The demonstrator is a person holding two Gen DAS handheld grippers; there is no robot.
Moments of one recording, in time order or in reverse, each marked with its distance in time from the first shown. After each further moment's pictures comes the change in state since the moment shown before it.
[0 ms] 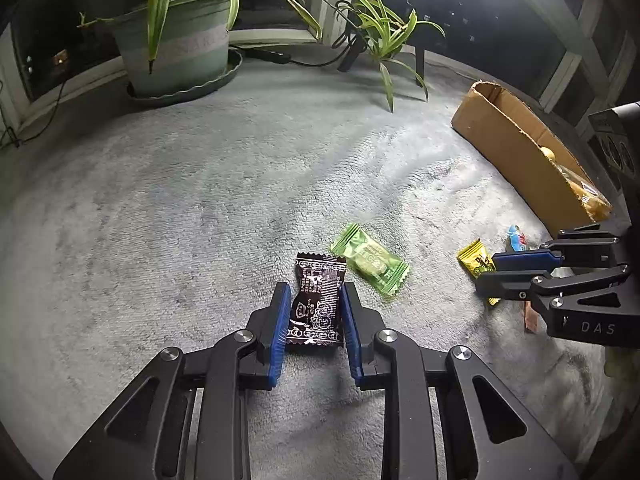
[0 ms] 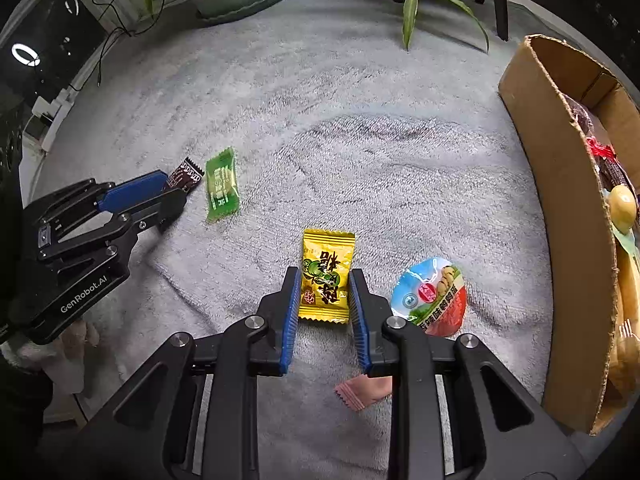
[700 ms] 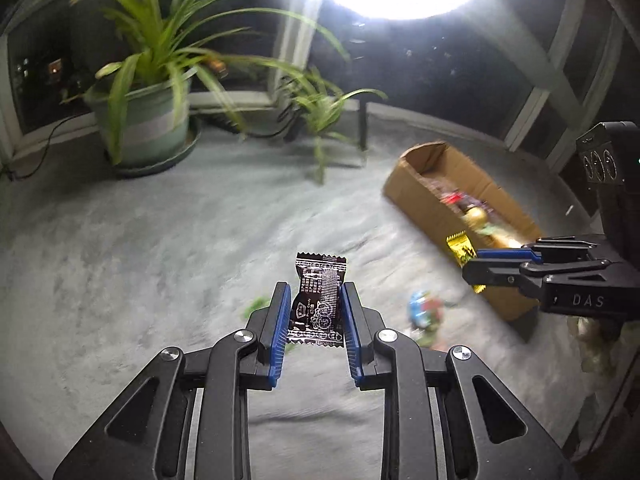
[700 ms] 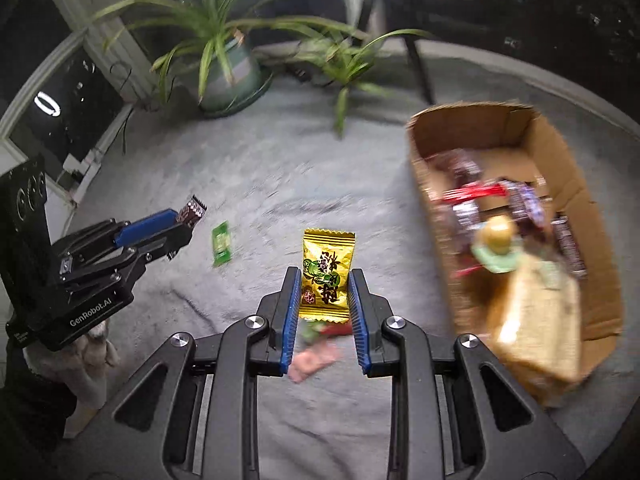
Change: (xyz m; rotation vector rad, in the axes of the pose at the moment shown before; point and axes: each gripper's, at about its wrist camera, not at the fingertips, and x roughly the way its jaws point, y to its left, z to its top) left arm -0.049 -0.057 0.035 -0.008 -0.143 -0.094; right arm -0.110 -0.067 -0.009 0.058 -0.215 0.044
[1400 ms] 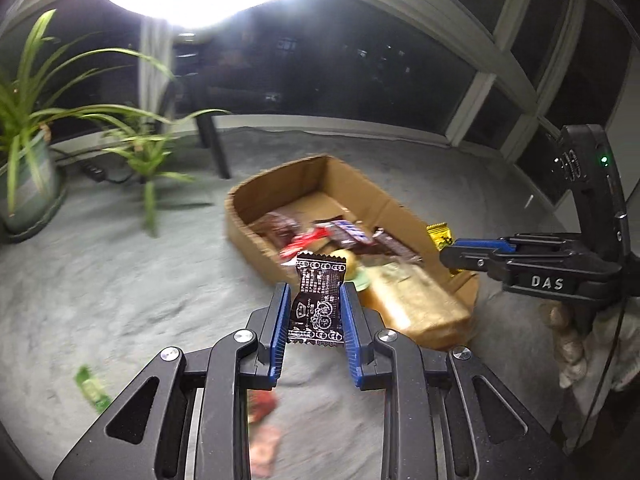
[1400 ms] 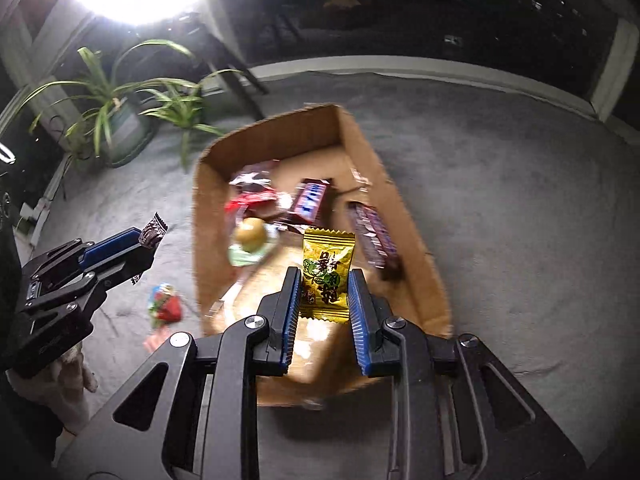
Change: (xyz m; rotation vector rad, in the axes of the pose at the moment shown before) left arm 0.052 -0.146 0.041 0.088 -0.007 -0.141; right arm -0.058 -0.157 -0.020 0.141 -0.058 -0.169
